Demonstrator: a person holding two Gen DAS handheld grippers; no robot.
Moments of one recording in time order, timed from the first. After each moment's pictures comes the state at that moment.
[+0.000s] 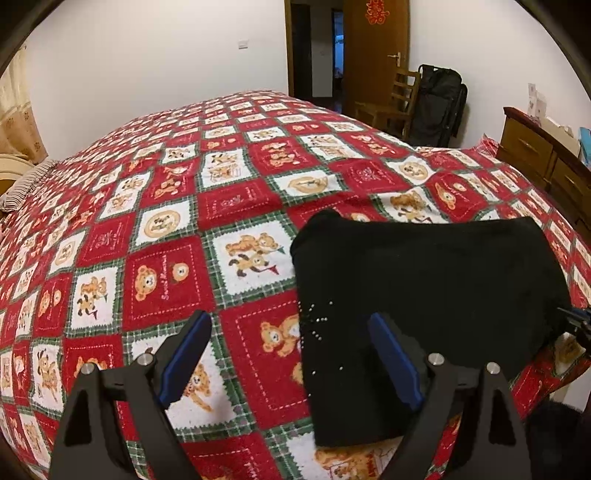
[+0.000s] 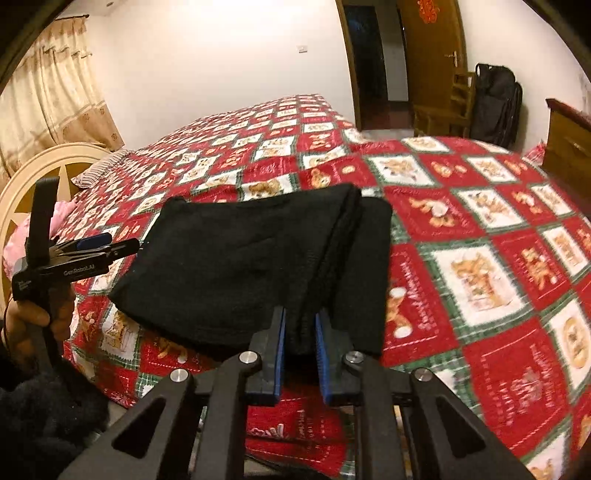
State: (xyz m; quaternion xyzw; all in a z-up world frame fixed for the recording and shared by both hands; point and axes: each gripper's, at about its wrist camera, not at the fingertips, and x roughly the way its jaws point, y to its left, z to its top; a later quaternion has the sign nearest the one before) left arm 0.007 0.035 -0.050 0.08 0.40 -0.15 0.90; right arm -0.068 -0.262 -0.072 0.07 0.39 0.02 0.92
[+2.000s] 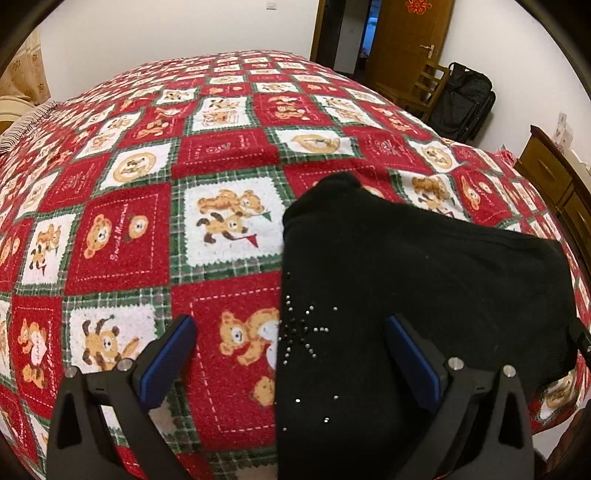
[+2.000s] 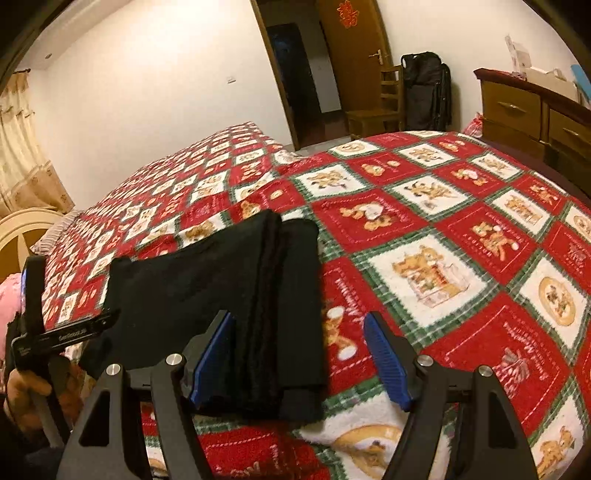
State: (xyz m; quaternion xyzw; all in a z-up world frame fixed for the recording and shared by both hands) left arm 0.035 0.019 -0.086 0.02 0.48 -0.13 0.87; right arm -0.067 -0.287 -0.077 0.15 0.35 -0.09 0.92
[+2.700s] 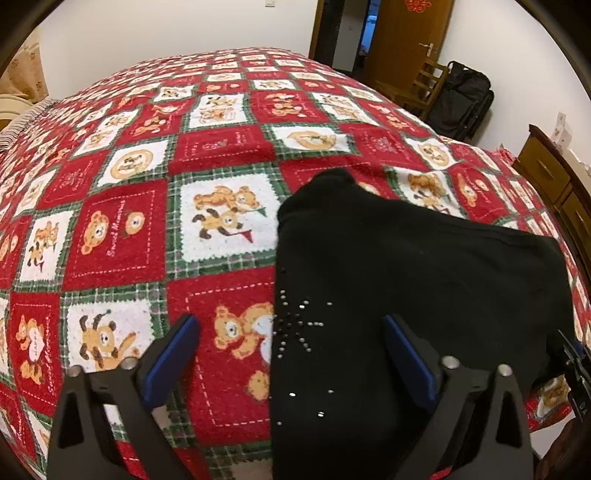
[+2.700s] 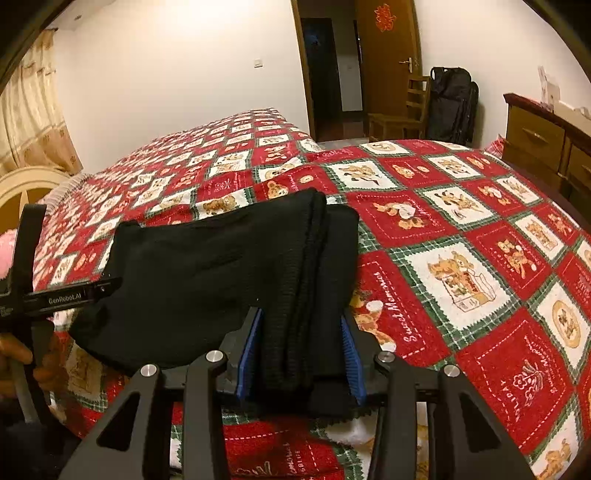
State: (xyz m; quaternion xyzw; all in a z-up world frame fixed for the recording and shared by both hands) left arm 0.033 0.015 -0.084 0.01 0.48 -0.14 0.87; right arm -0.056 -0.266 -0.085 0.09 0.36 -0.07 0.92
